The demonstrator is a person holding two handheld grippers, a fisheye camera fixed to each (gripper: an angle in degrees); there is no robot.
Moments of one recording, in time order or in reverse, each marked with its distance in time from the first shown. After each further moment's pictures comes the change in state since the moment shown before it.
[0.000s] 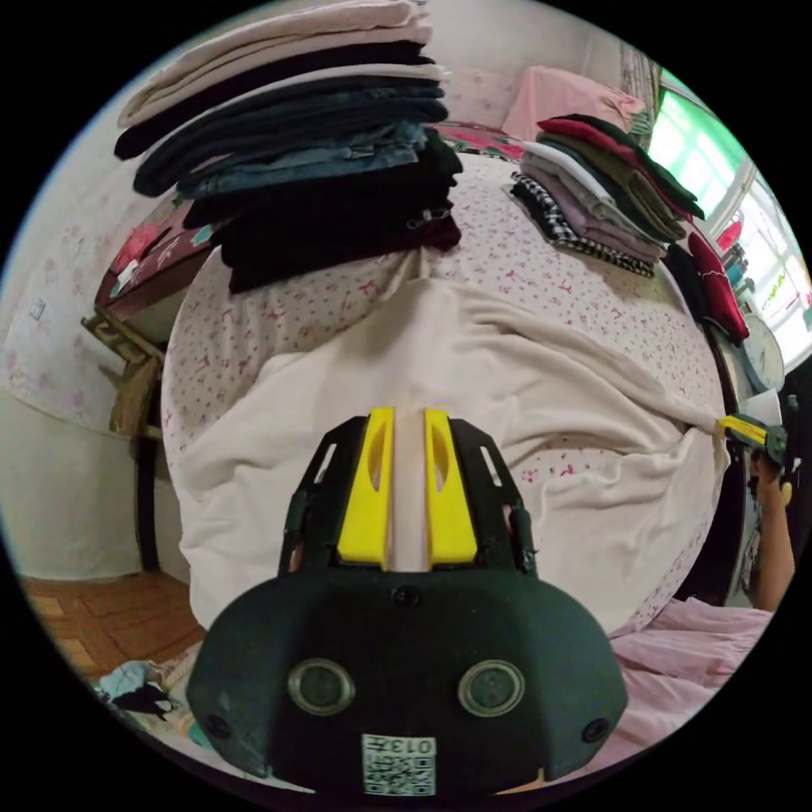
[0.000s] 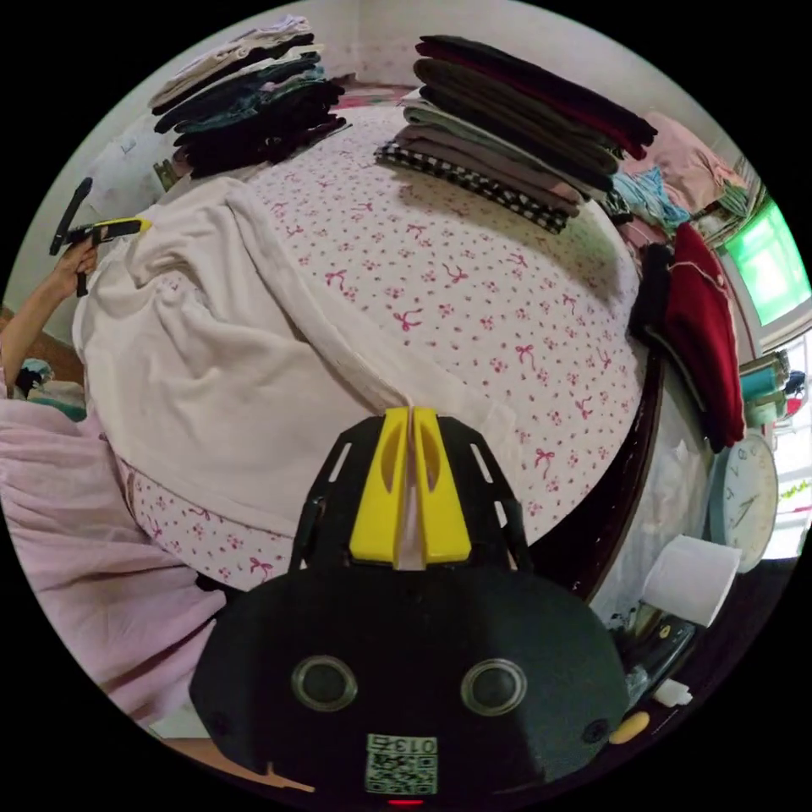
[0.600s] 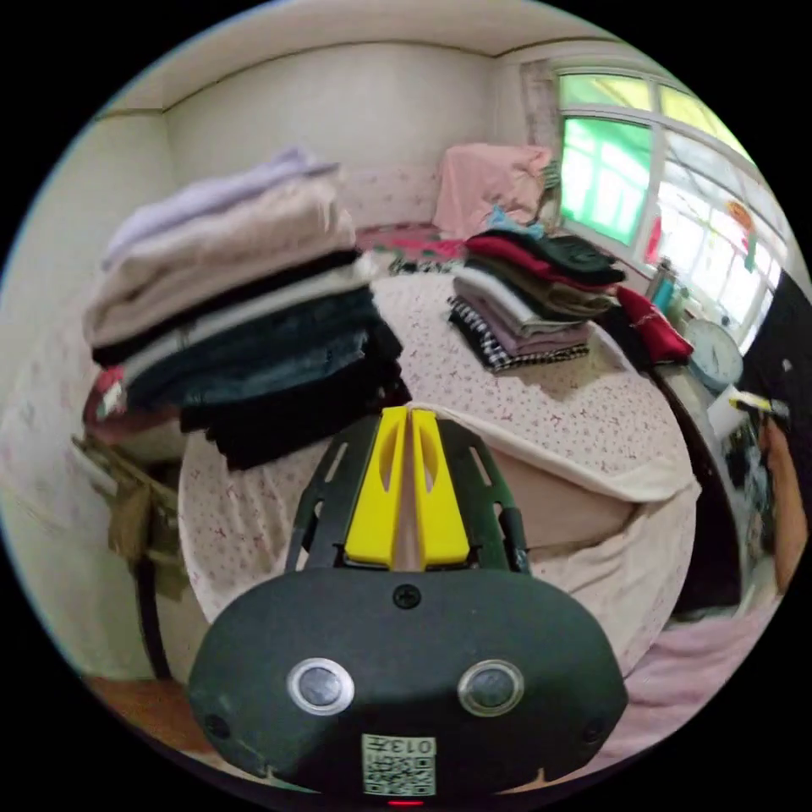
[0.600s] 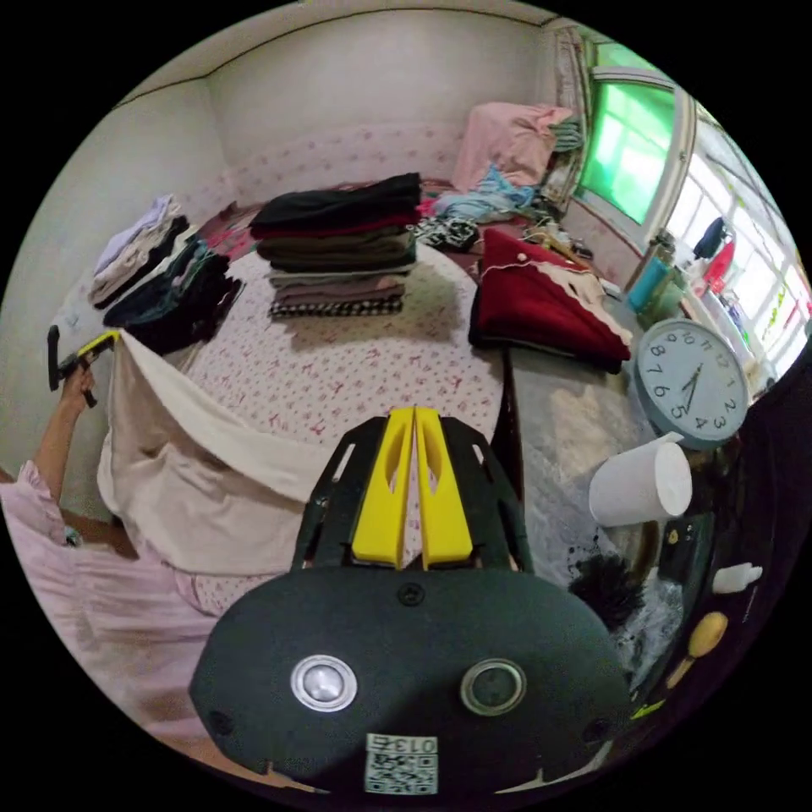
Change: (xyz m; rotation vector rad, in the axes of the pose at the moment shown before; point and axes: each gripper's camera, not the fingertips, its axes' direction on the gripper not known) left arm 0.045 -0.044 -0.112 0.361 0.055 0.206; right arm 0.123 0.052 -0.175 0.274 0.036 0.421
